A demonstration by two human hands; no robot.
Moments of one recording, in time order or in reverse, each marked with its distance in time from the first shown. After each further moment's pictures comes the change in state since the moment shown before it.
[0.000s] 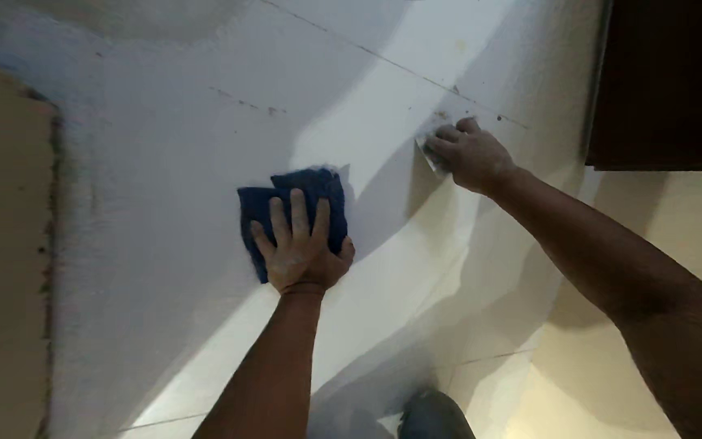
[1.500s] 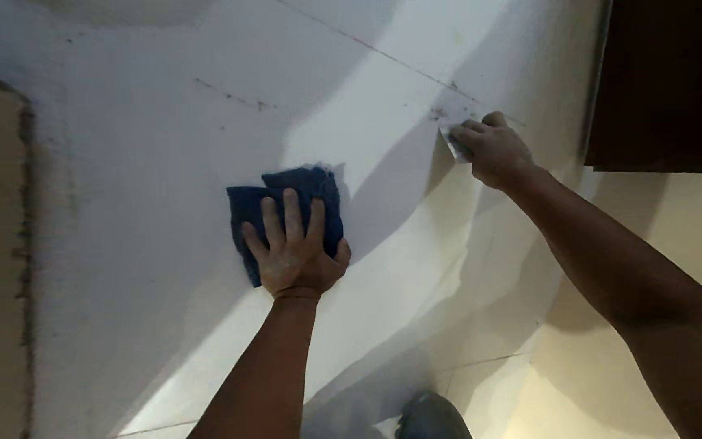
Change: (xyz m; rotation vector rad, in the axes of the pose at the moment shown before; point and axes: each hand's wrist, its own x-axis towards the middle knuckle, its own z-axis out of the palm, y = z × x) left_hand 0.002 -0.002 0.000 -0.005 0.062 0.017; right_hand -0.011 0.024 -0.009 0.054 0.021 0.189
